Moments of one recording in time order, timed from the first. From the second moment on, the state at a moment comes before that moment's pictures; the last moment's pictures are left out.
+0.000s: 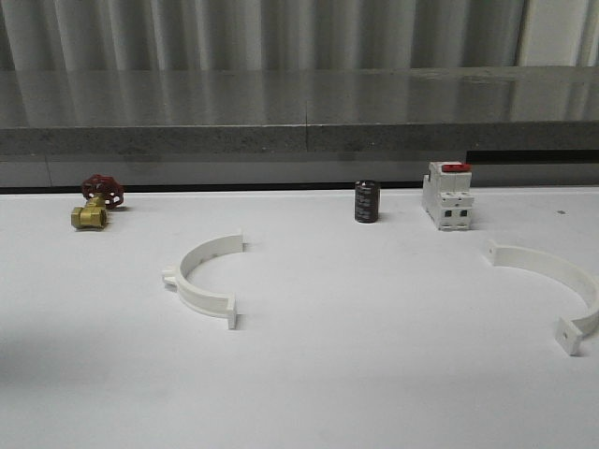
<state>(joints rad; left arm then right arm) -0.14 1.19 -0.97 -0.02 0.57 -0.02 0.05 -0.01 0.03 0.06 0.14 0.02</state>
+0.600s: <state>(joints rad) -0.08 0.45 -0.50 -0.09 0.54 0.03 0.05 -0.01 0.03 0.06 0.14 0.02</state>
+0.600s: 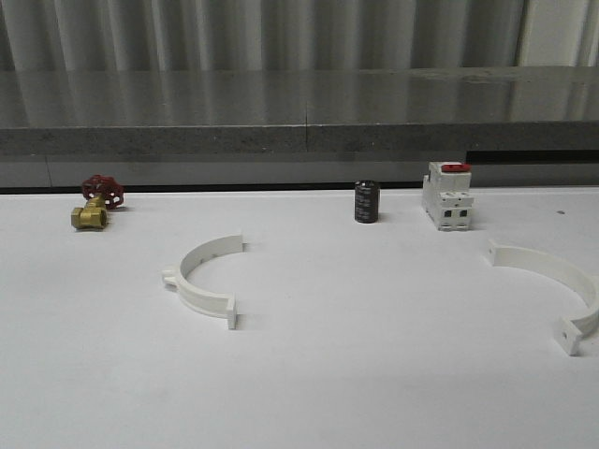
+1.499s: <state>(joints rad) -0.08 0.22 -0.43 -0.09 0.59 0.03 0.05 0.11 -0.20 0.06 0.21 0.02</state>
